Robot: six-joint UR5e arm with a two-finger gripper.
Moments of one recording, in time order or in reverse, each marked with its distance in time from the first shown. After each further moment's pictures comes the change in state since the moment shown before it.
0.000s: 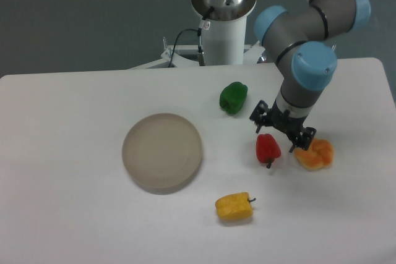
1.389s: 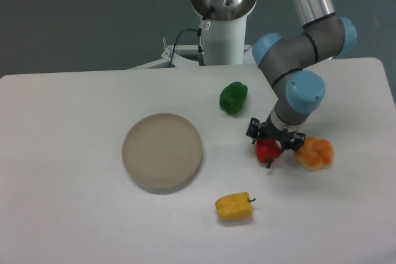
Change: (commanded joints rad) arm 0.011 -0.031 -0.091 0.077 0.002 -0.051
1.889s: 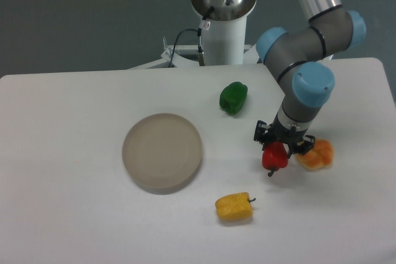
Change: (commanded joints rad) arm 0.005 0.074 0.066 -0.026 -0.012 0.021
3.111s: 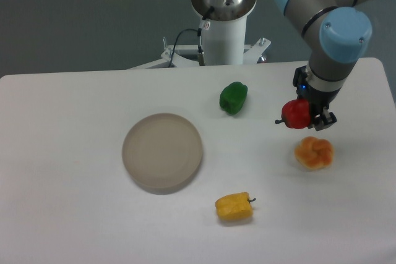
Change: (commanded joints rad) arm 0.035 0.037 0.201 -0.365 0.163 1.080
